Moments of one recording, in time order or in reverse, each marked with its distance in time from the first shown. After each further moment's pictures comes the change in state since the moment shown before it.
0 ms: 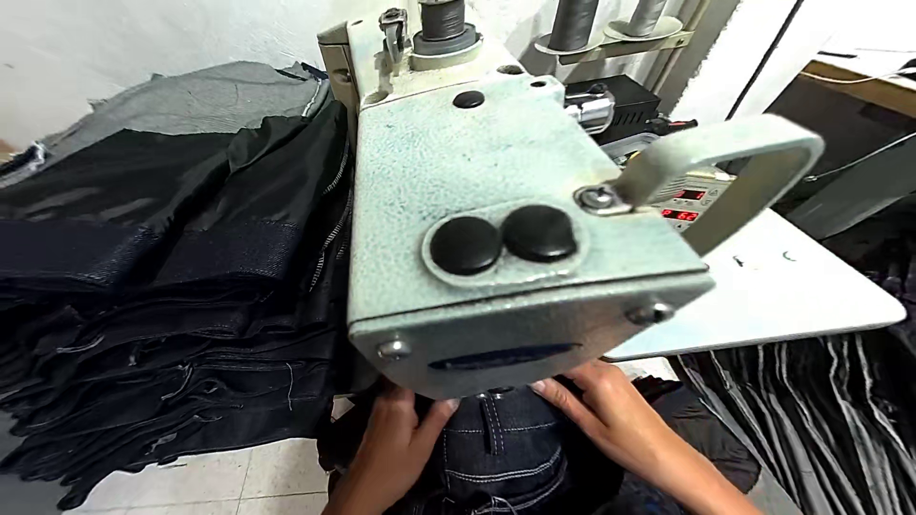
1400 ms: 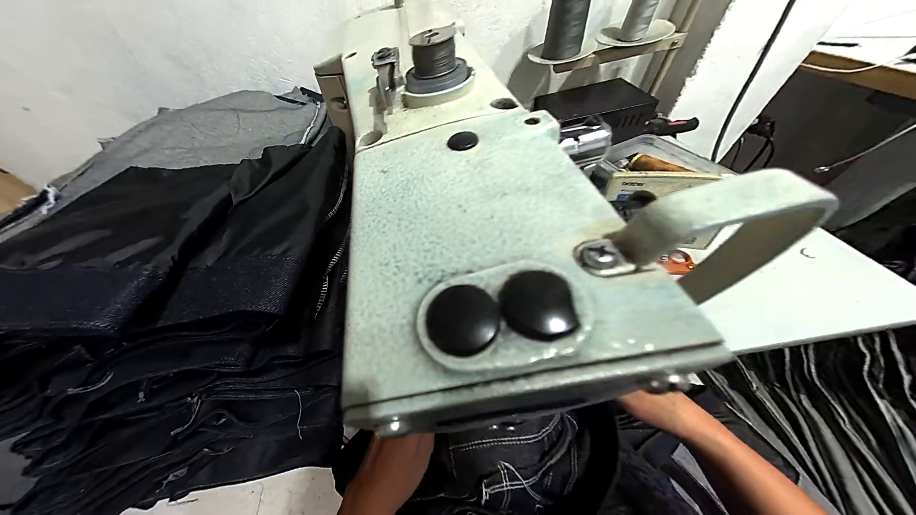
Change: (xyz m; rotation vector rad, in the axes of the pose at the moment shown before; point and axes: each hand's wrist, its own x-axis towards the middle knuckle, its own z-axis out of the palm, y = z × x) left_hand 0.013 0.004 -0.011 0.238 -0.013 0.081; right_hand 0.002 0.056 -0.016 0.213 -0.100 0.368
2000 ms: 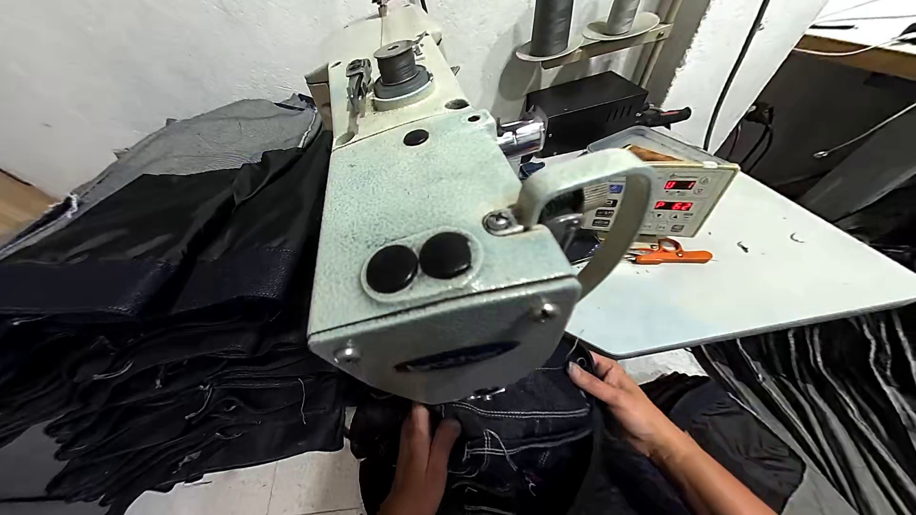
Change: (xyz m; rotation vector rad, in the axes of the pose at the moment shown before) left_hand -0.045 0.007 0.045 -0.395 0.069 -0.193; right_hand -0.029 0.019 0.037 0.914 0.086 0.223
